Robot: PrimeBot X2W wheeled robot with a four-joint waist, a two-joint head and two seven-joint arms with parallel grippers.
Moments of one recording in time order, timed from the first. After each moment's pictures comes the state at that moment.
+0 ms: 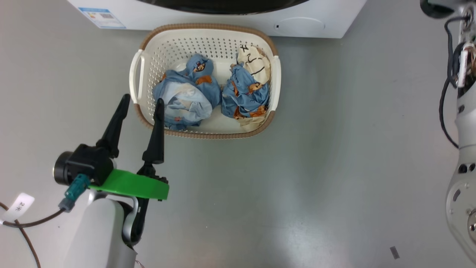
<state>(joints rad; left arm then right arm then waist) -0.44 0.03 -0.19 0.25 -0.22 -0.11 -0.25 -1.28 -0.15 -0.25 0.74 1.35 0.13 0.50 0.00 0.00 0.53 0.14</state>
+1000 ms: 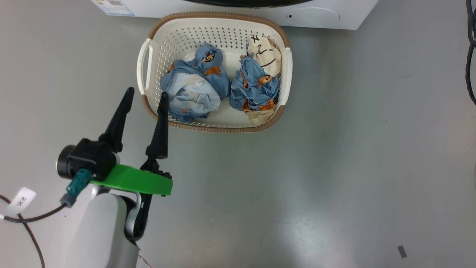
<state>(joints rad) -0.47 0.03 -0.21 0.24 -0.24 -0.11 -0.25 -1.51 -0.20 -0.19 0.99 1.19 0.13 0.61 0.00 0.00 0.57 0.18</state>
